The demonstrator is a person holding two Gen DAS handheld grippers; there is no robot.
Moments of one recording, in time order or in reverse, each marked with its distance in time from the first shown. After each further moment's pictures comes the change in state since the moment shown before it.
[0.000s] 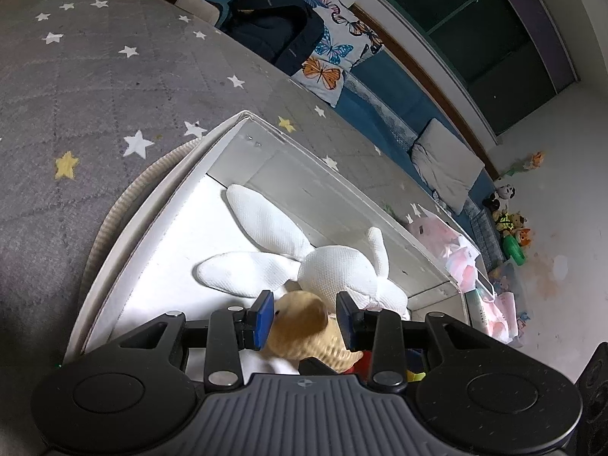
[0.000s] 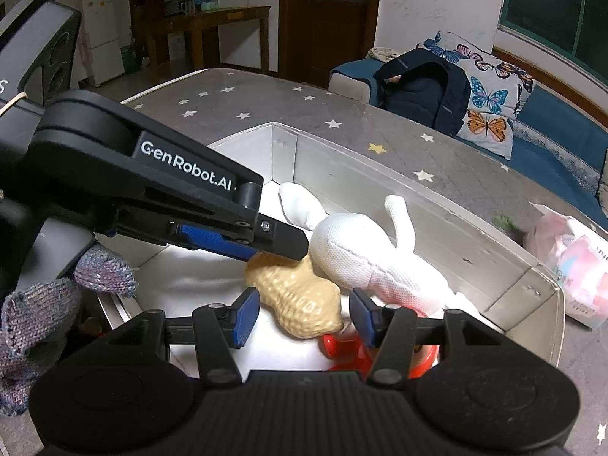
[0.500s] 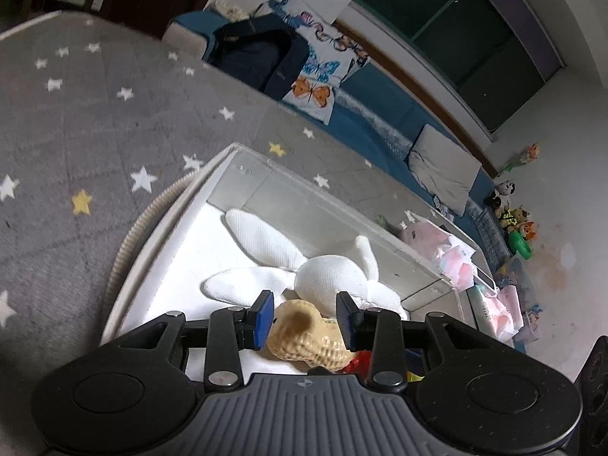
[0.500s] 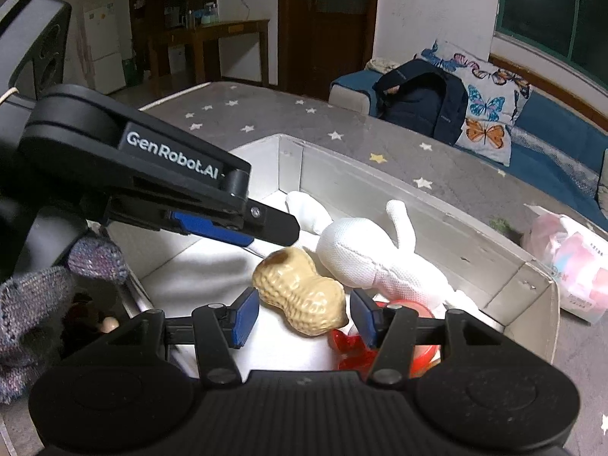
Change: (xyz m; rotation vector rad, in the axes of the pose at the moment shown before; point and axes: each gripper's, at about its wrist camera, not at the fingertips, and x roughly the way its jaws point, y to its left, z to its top) left arm -0.029 -0.014 -0.006 0.101 -0.076 0.025; right arm -0.022 0.006 -0.011 0.015 -0.056 0.004
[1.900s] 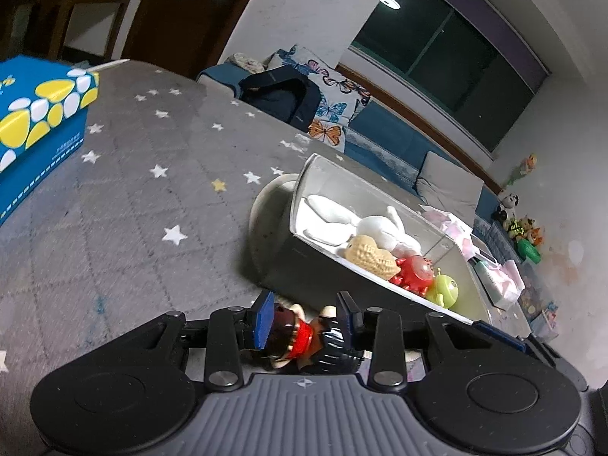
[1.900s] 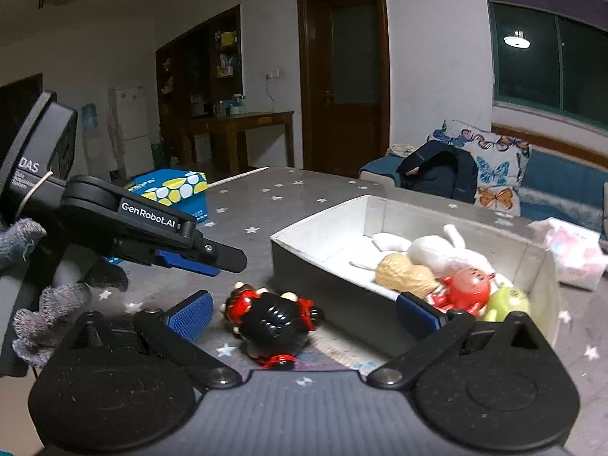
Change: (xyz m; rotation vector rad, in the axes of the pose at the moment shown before) left arm -0.134 0.059 -0.090 0.060 -0.147 0.045; right arm -0.110 0.093 -0.077 0.037 -0.314 0.077
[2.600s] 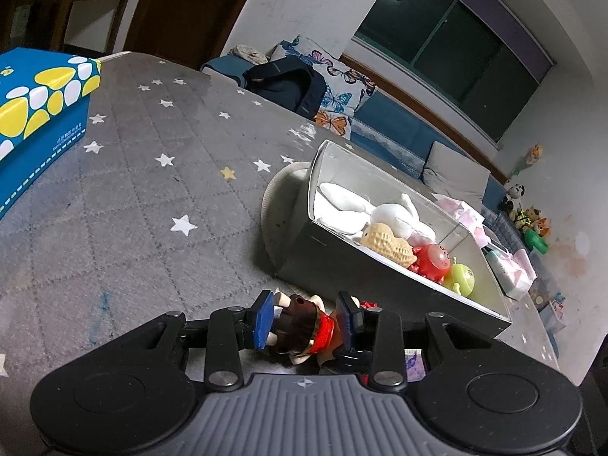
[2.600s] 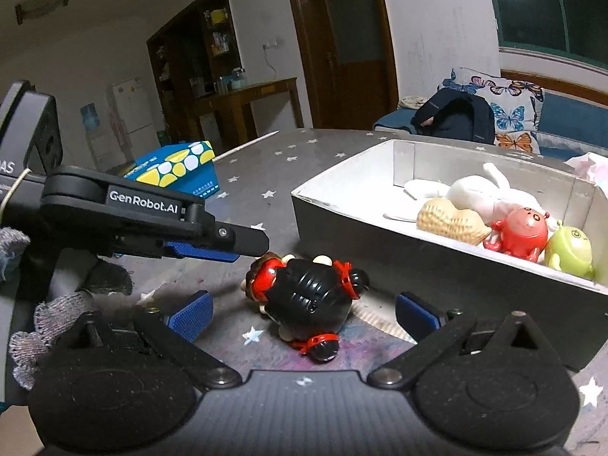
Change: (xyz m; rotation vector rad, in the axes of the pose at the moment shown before) left arm 0.011 0.009 -0.005 0.019 0.027 0.017; right arm 0.047 0.007 -0.015 0.105 0.115 0.052
